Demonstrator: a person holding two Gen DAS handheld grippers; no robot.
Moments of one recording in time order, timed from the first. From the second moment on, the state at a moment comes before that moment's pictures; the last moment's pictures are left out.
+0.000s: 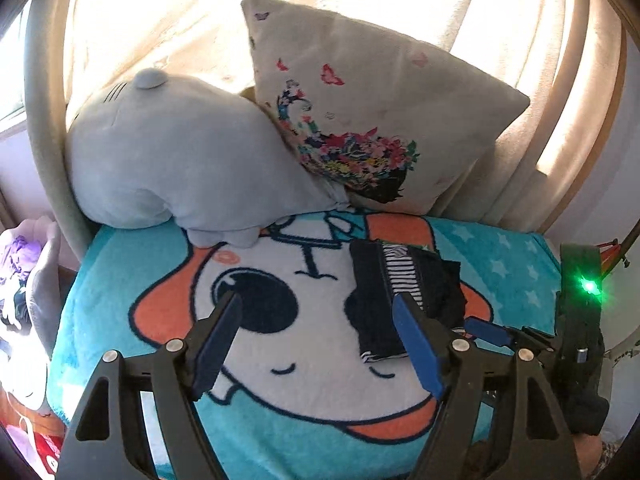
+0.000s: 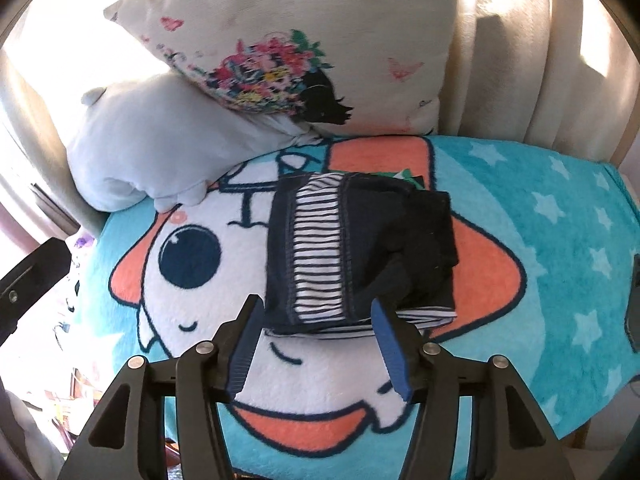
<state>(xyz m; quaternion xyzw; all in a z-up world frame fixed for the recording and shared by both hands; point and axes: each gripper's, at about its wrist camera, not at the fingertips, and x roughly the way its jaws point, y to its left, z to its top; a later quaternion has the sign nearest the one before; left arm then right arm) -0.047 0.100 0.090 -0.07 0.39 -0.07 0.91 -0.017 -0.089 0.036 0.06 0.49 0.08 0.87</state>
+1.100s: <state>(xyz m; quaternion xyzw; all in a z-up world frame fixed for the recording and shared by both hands) -0.064 0.053 0.119 -0.02 0.29 0.01 0.96 -0.020 -0.118 0.032 0.05 0.49 0.06 0.87</state>
